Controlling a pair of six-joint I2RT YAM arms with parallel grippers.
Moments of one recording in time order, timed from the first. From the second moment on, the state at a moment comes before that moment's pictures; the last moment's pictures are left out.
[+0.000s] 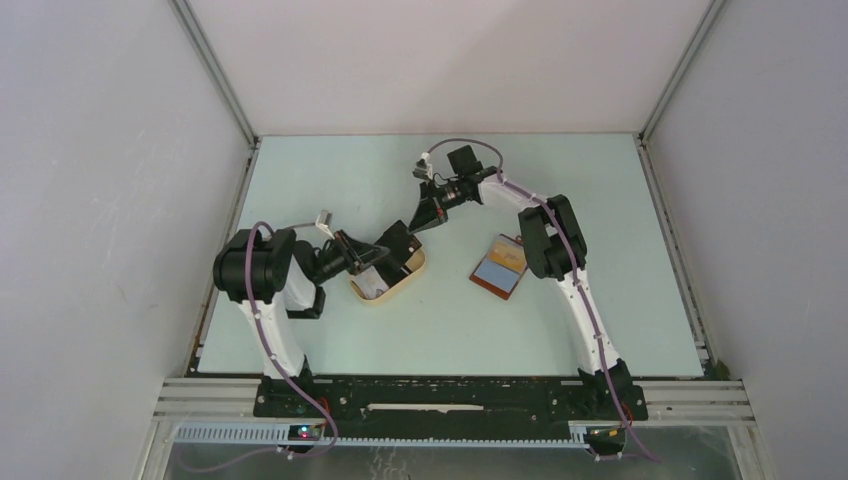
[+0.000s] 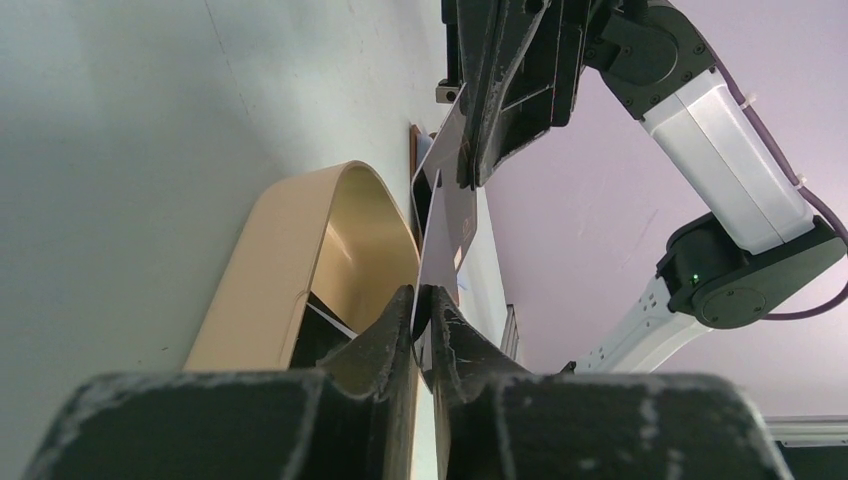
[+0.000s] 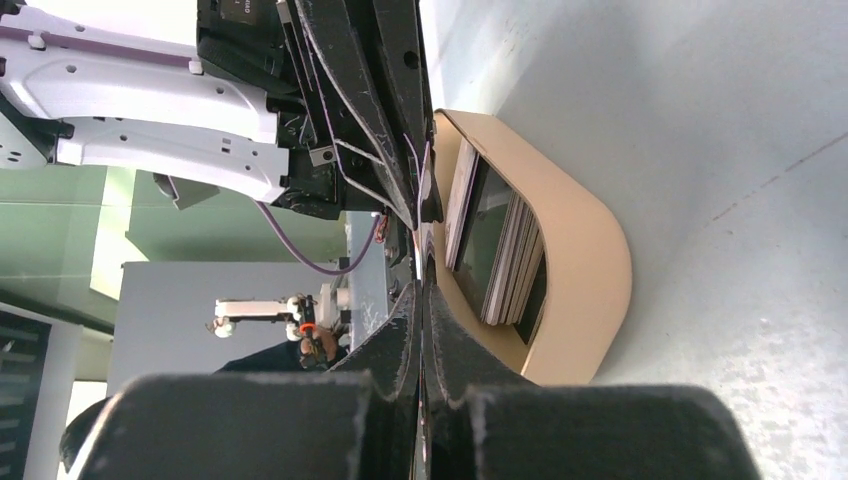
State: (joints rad) left arm -0.02 1.97 0.37 1.50 0.87 -1.15; right arm 0.48 2.54 2.06 -0.42 -1.35 0.38
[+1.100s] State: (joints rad) left arm -0.02 1.96 0.34 1.49 0.85 -1.15; right arm 0.38 2.49 2.06 -0.55 -1.32 0.25
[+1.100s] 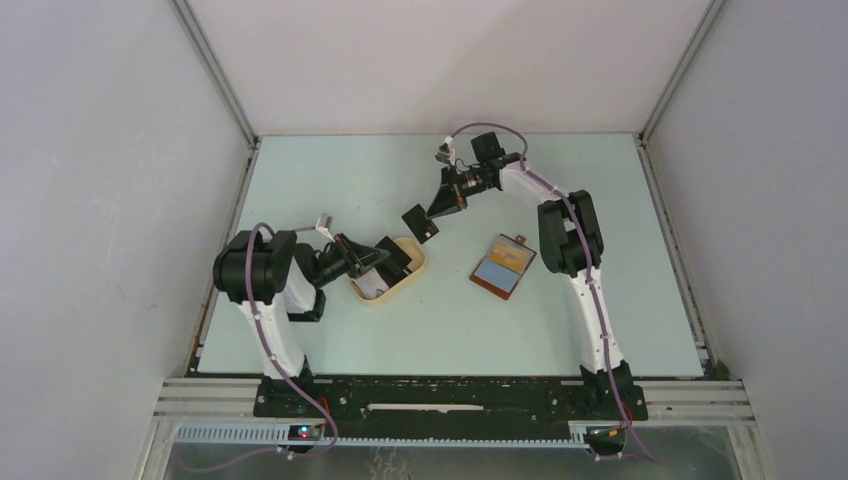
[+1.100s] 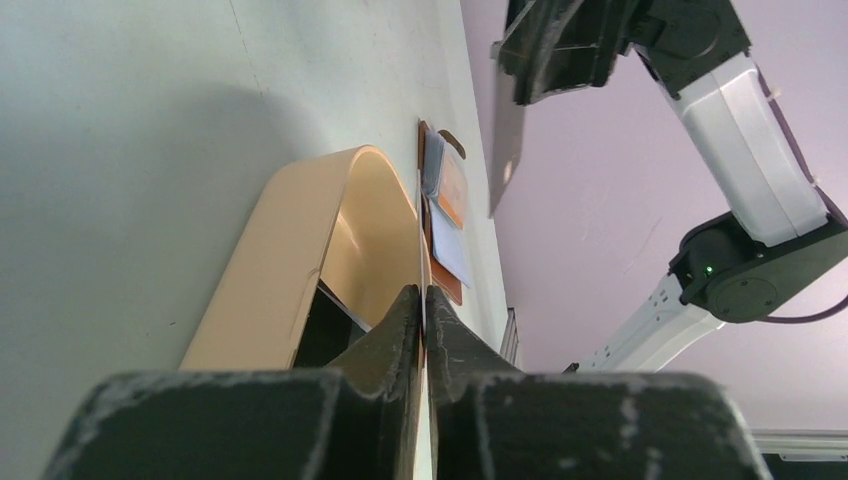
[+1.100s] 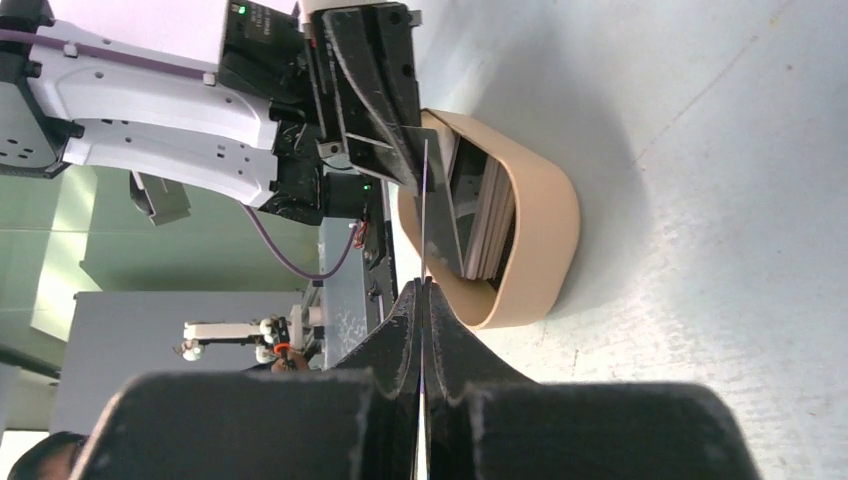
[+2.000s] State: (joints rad) left arm -0.08 1.40 0.34 0.69 0.54 -0.77; right arm 0.38 2.10 1.93 -0.87 -1.12 -0.19
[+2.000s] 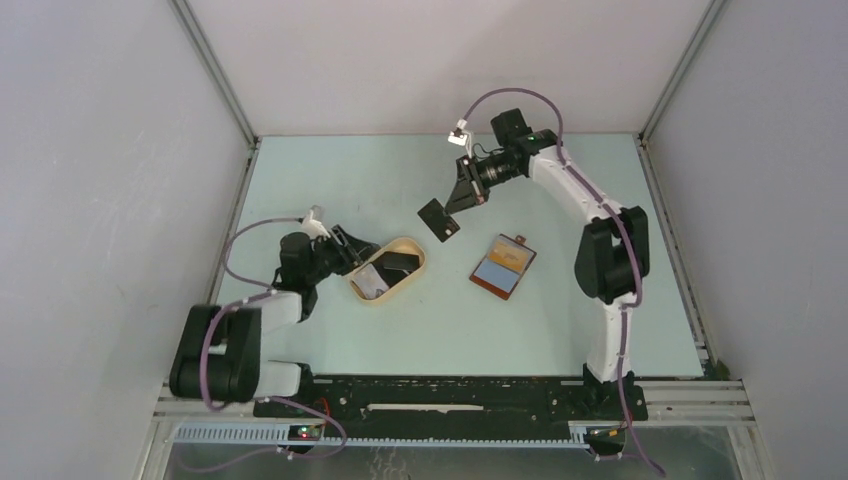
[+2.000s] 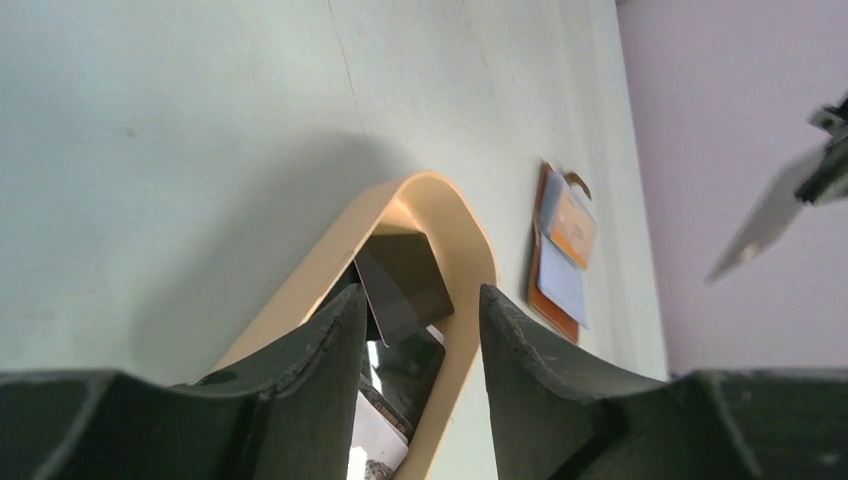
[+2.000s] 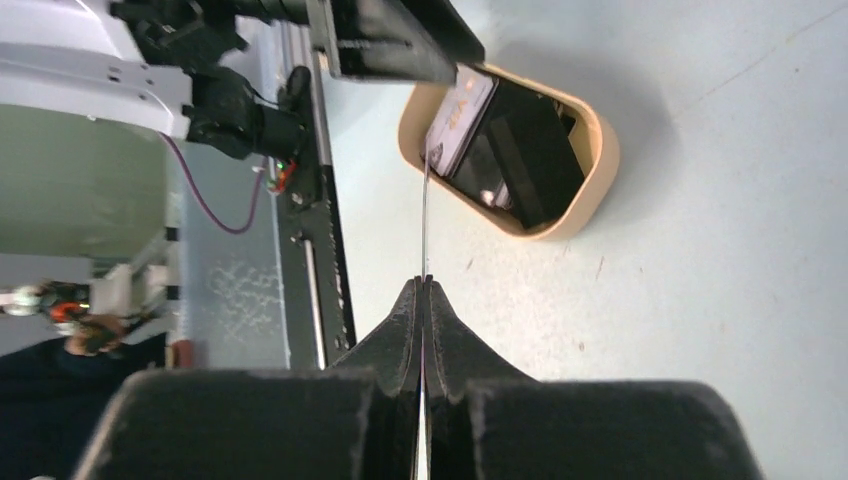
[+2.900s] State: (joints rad) left arm -0.90 1.44 0.55 0.57 0.03 -0.68; right arm 0.15 1.78 1.45 -0.93 -0.77 -0.50
